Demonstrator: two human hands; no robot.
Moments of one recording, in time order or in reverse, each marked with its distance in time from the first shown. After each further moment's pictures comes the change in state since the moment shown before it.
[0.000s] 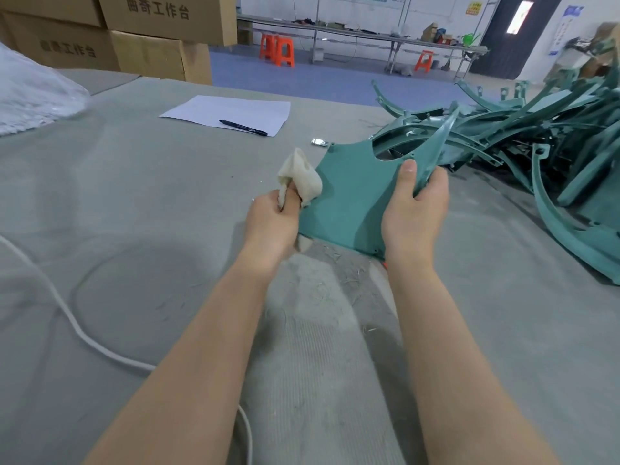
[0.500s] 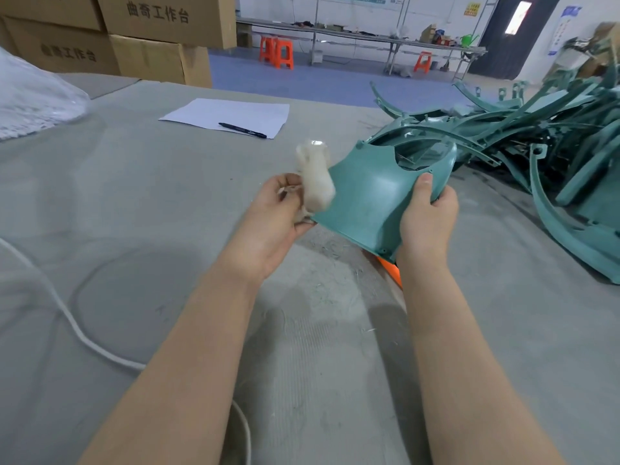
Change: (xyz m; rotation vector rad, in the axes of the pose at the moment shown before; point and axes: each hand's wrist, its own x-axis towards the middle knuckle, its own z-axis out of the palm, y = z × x) left_hand 0.003 0.006 0.000 -0.698 -0.299 -0.101; right_hand 0.016 0.015 -0.010 0.077 0.051 0.274
